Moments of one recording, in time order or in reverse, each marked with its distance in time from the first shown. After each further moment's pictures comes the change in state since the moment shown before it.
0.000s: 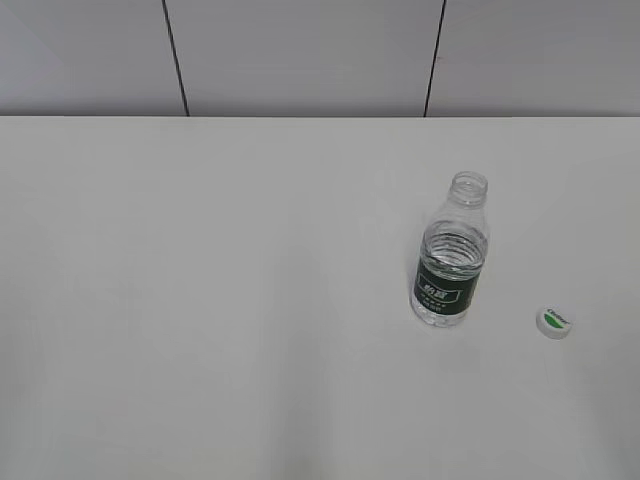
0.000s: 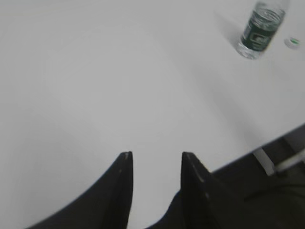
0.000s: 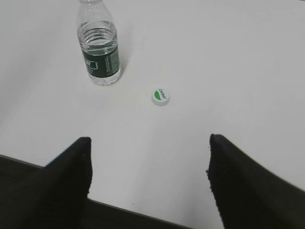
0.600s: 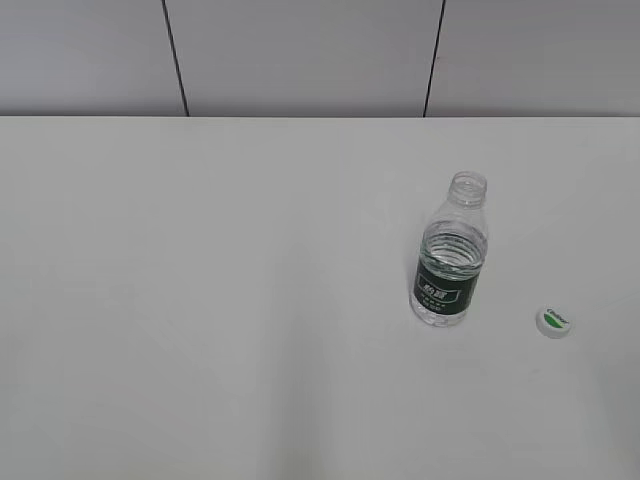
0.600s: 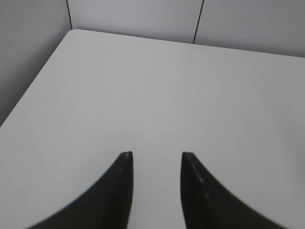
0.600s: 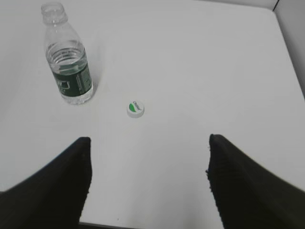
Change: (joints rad) left arm 0.510 -0.179 0.000 0.001 0.008 0.000; right arm -0.139 -0.088 0.001 0.002 -0.003 0.000
